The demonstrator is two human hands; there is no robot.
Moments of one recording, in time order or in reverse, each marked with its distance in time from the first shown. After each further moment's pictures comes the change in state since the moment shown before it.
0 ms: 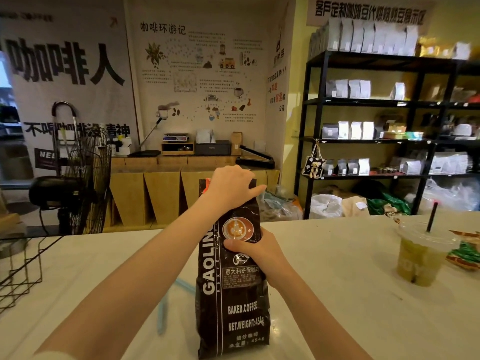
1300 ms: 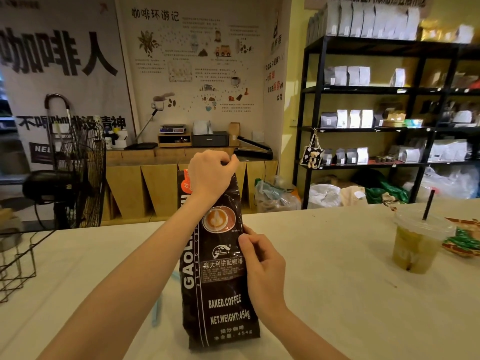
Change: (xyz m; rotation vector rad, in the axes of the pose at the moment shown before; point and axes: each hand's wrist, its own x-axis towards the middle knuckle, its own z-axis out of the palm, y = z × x) left_hand -0.015 -0.003 0.003 -0.570 0.440 -0.358; right_hand -0.050 0.021 0.022 0.175 0.302 -0.302
